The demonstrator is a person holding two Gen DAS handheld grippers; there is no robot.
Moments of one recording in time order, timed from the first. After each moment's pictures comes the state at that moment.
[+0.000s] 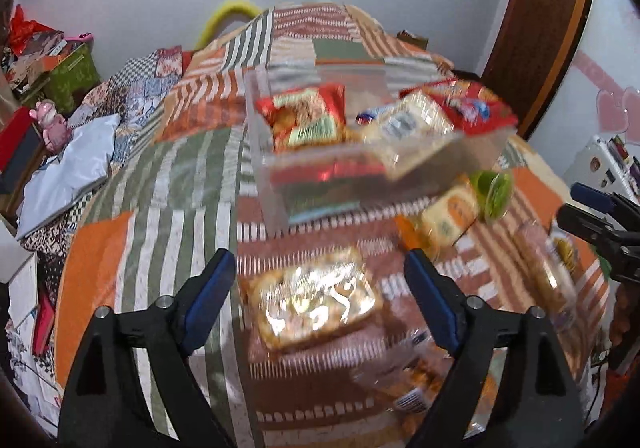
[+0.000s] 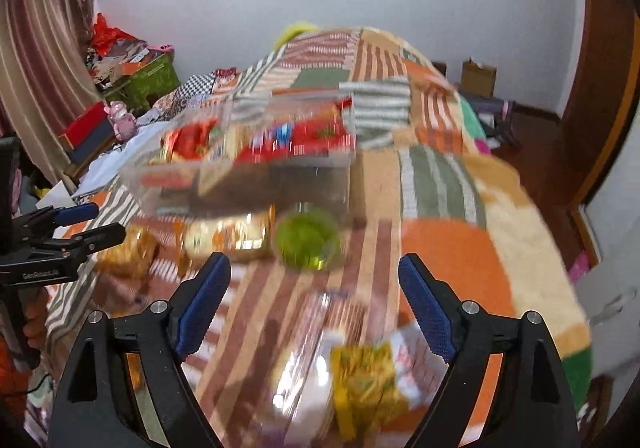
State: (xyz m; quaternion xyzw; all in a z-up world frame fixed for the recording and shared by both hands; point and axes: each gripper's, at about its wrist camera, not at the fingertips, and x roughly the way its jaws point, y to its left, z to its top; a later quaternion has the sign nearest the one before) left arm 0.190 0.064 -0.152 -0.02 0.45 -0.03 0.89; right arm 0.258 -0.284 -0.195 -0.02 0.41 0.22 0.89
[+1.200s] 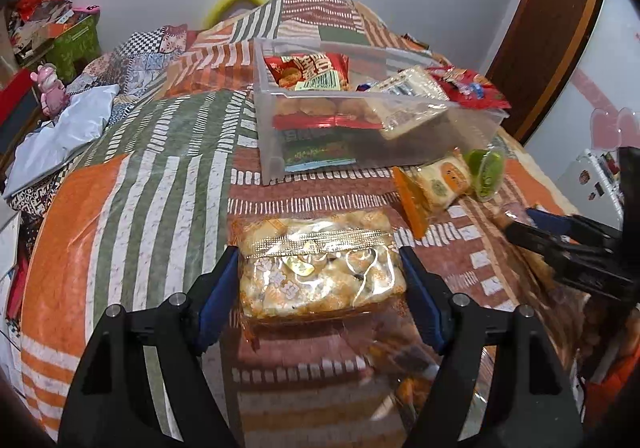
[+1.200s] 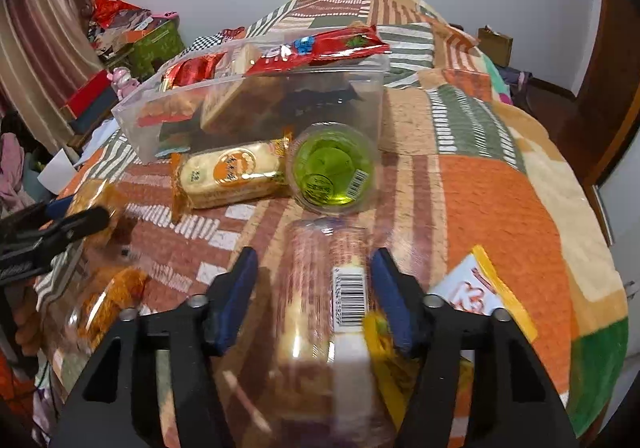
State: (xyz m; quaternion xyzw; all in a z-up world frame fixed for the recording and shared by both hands) left arm 0.151 0.070 -0.167 -0.08 0.44 -0.04 0.89; right arm 0.256 -0.263 -0.228 -0.04 0.46 0.23 0.86
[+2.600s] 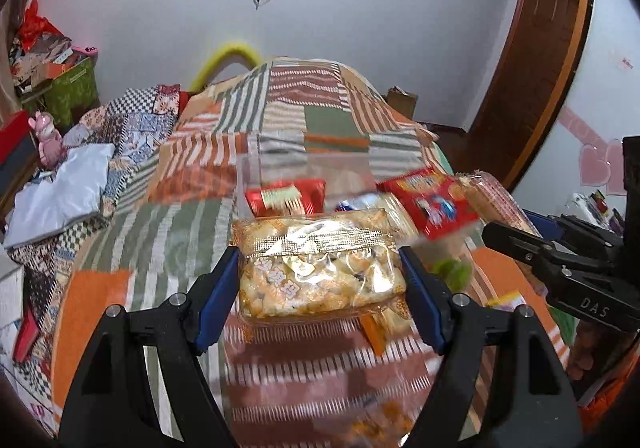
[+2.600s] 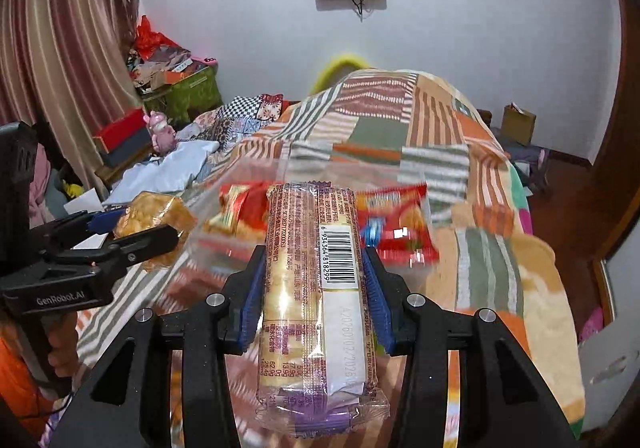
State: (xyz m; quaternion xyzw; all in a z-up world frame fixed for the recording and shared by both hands) left arm 0.210 0.068 -0.091 -0.07 0.36 -0.04 0.93; right arm 0.292 -0.218 -0.136 -0.06 0.34 0.28 0.89
